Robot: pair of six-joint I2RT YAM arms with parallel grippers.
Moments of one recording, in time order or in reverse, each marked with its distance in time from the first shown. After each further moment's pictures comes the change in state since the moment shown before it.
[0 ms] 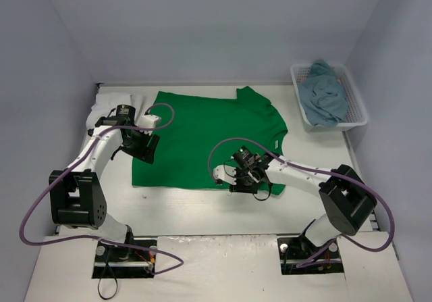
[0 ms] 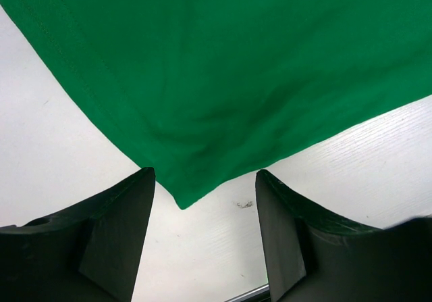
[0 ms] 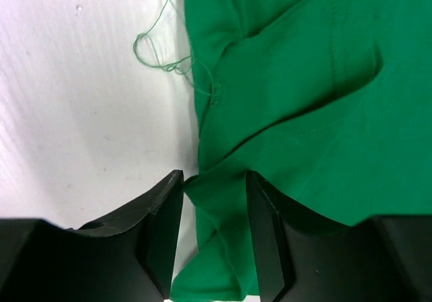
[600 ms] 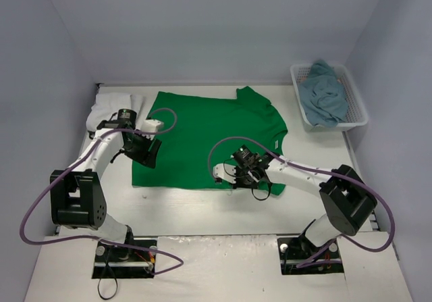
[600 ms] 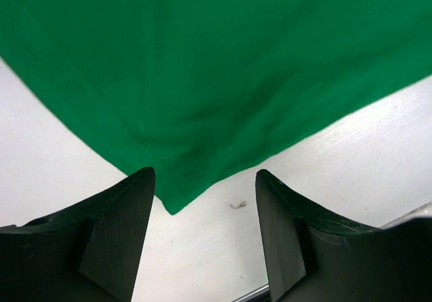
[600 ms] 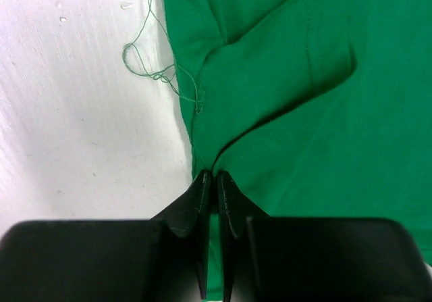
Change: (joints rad) left arm -0.003 -0.001 -0.028 0.009 0.045 0.033; right arm -0.007 0.008 0.010 0.022 0.012 0.010
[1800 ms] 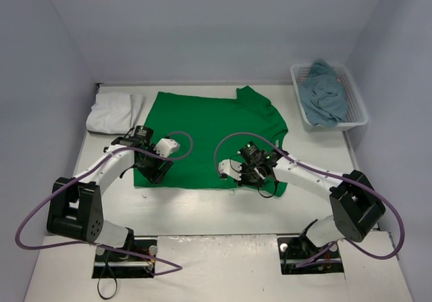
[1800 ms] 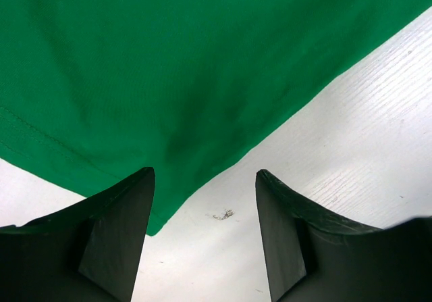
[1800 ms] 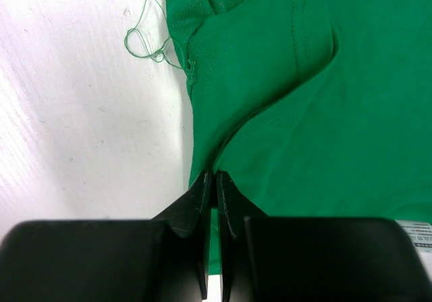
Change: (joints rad) left arm -0.168 -0.101 -0.250 0.134 -0.064 0.118; right arm -0.053 -0.081 0.004 -0.080 -0.035 0.013
